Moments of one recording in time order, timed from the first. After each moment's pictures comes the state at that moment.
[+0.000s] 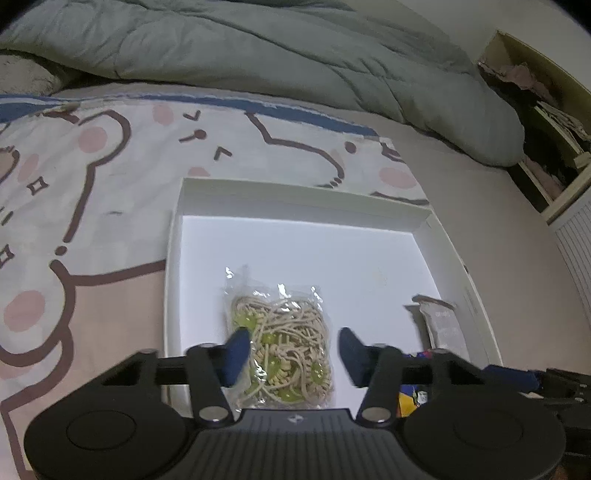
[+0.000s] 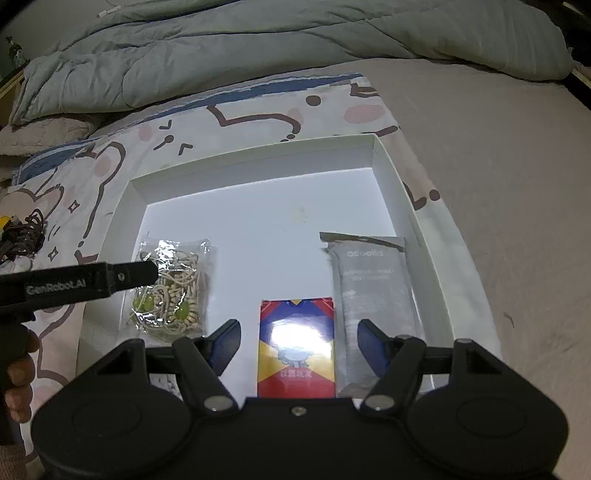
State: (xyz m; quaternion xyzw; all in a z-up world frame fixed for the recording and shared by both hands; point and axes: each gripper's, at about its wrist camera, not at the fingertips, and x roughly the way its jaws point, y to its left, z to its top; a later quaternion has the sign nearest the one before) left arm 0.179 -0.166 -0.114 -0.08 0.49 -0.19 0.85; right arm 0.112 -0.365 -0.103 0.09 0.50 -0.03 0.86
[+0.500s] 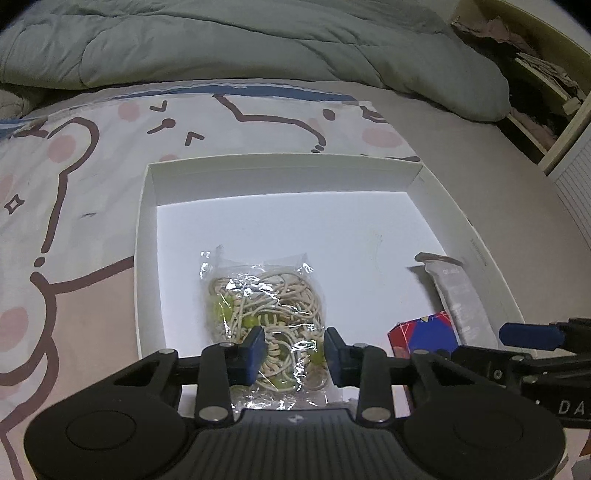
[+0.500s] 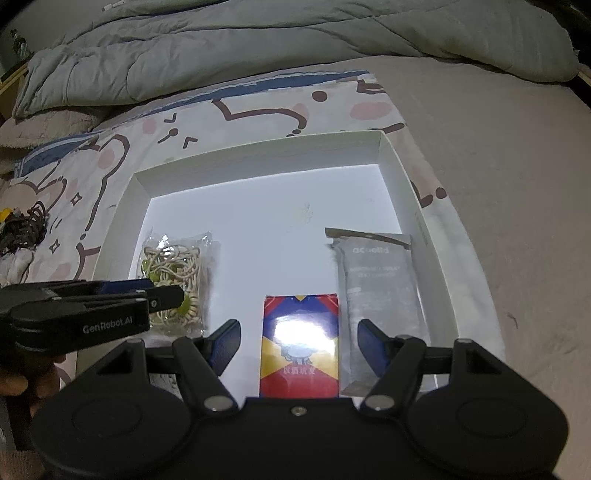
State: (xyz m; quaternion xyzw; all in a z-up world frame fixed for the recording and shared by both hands) left arm 0.174 -0.187 -0.136 -0.01 0.49 -0.21 0.84; right arm 0.113 -0.363 -0.106 0.08 0.50 -0.03 0.86
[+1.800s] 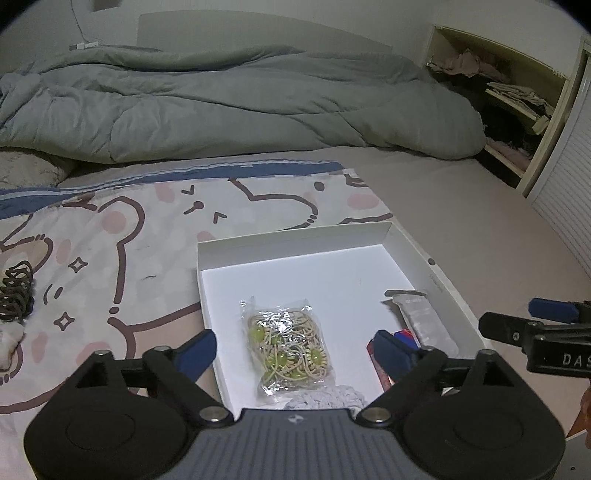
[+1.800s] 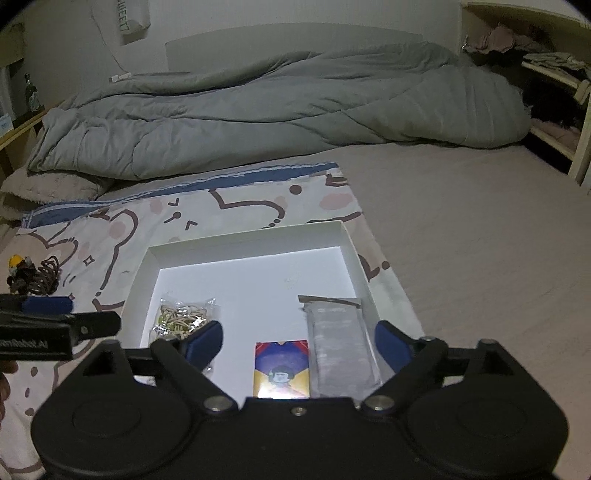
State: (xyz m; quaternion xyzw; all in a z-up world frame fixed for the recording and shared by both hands) left arm 0.114 -0.147 -0.040 0.01 0.41 -0.21 0.89; right arm 0.048 -0.359 -0.034 0.06 0.38 -0.07 0.92
